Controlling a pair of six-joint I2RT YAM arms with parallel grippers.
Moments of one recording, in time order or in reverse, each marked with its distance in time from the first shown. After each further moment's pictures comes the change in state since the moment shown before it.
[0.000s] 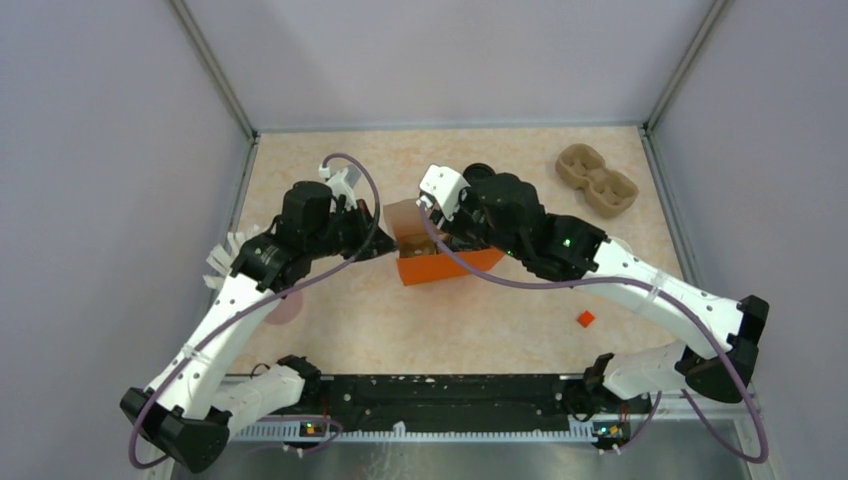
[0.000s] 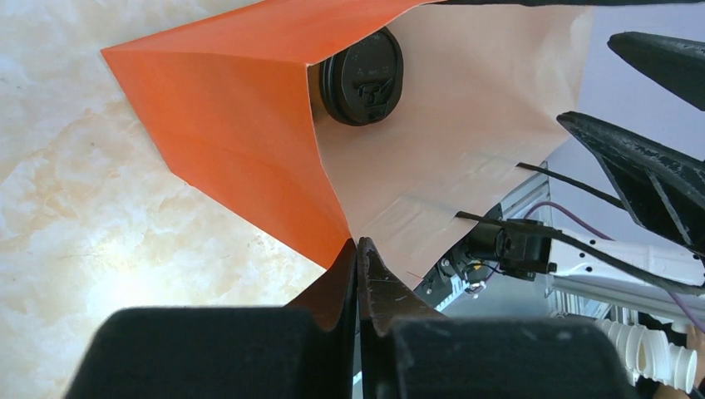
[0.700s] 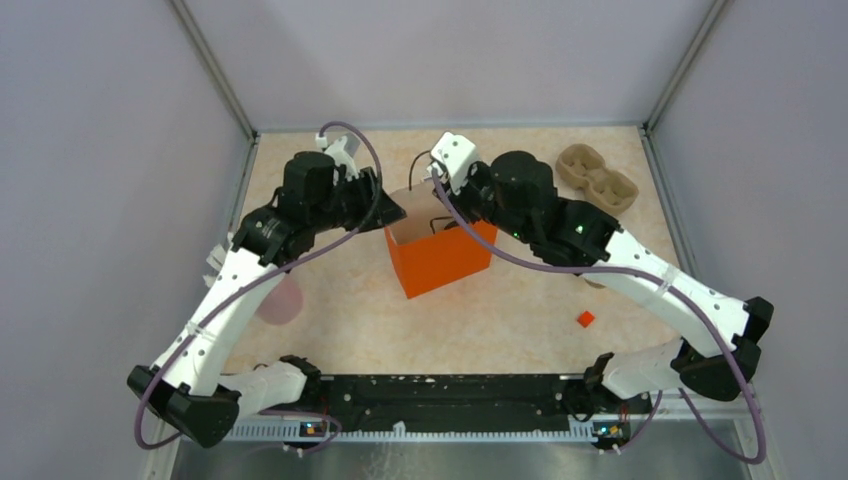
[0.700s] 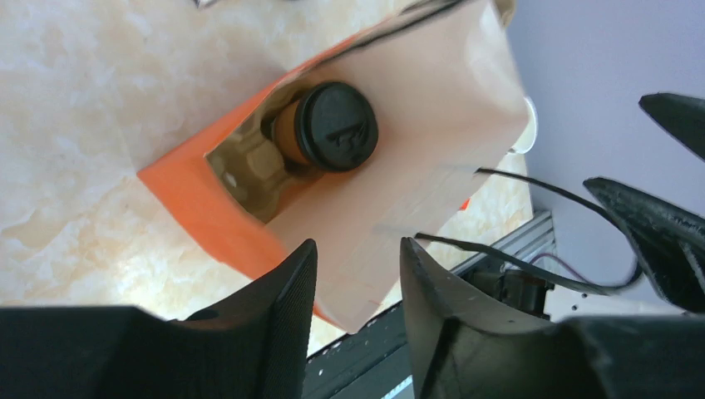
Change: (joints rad) left arm 0.000 0.135 0.193 -0.031 -0.090 0.006; right arm -0.037 0.032 0.125 -0.024 0.014 0.080
